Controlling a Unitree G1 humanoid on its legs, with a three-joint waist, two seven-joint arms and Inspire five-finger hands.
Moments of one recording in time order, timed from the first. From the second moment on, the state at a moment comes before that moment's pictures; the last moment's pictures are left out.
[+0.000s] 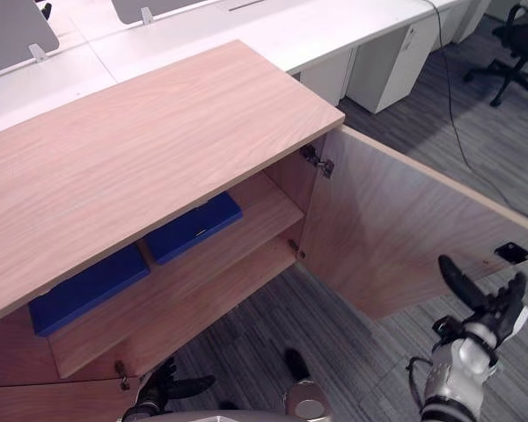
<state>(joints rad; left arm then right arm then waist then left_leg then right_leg) 0.16 0.10 0.04 0.98 -0.01 -0.15 0.04 -0.12 -0.39 -0.63 0.59 0.37 -0.17 -0.24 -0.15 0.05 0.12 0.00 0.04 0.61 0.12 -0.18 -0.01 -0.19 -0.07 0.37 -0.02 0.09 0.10</state>
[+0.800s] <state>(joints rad) 0.07 0.05 0.01 1.01 0.08 -0.15 0.06 0.73 -0.02 0.06 -0.30 0.26 -0.20 -0.22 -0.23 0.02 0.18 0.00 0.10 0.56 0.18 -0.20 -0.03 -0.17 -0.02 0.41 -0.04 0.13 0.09</state>
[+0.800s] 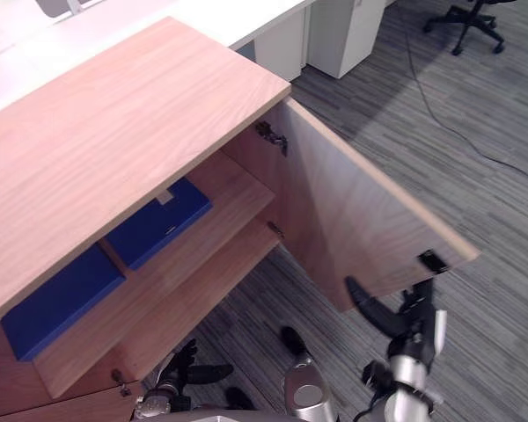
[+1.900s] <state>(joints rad) 0.07 0.17 0.09 0.99 0.01 -0.11 0.11 -0.09 -0.14 0.16 0.35 0.04 -0.08 -0.18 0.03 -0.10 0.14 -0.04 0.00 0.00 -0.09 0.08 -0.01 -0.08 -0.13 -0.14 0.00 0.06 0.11</state>
